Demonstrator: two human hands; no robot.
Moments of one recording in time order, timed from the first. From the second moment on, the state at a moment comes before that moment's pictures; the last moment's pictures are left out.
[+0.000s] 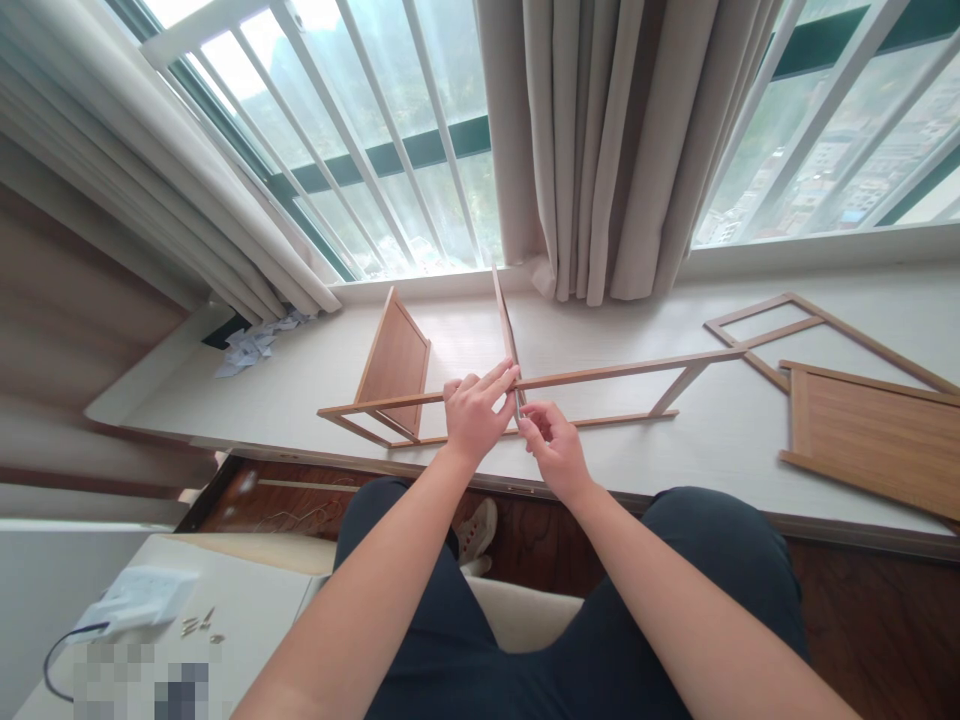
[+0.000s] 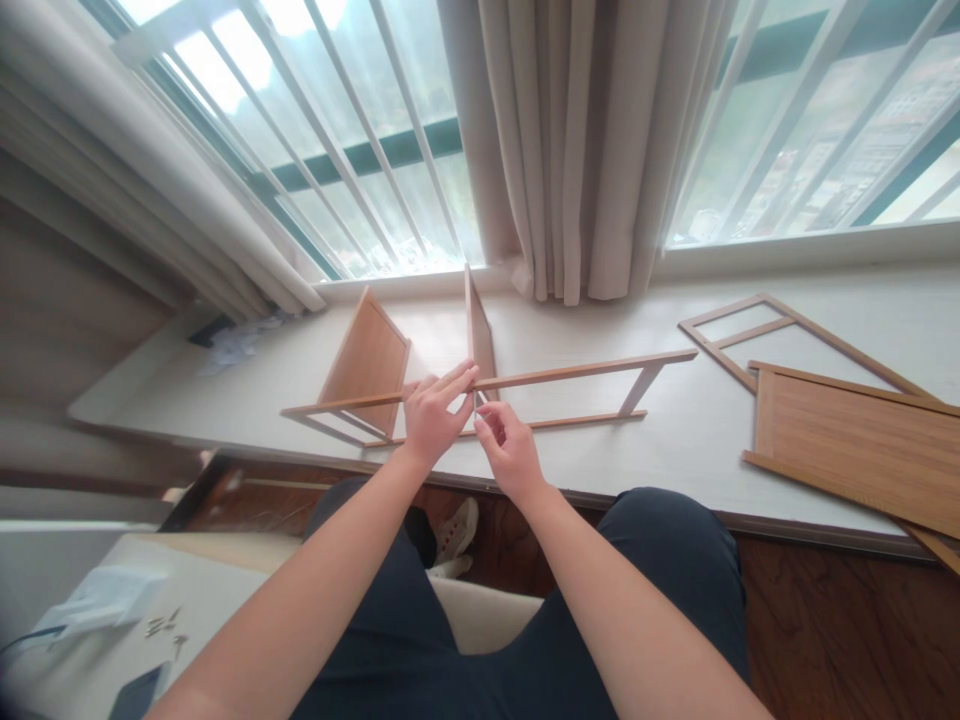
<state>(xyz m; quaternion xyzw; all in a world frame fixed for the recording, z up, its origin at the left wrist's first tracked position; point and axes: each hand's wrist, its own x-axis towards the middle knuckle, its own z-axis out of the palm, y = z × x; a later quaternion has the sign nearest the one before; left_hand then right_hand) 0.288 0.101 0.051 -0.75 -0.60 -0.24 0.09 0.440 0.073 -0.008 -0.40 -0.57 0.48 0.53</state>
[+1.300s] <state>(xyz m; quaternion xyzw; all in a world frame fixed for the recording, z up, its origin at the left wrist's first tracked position) 0.289 0.102 0.049 -0.75 -0.59 -0.26 0.11 0.436 0.072 -0.016 -0.39 -0.55 0.53 0.52</state>
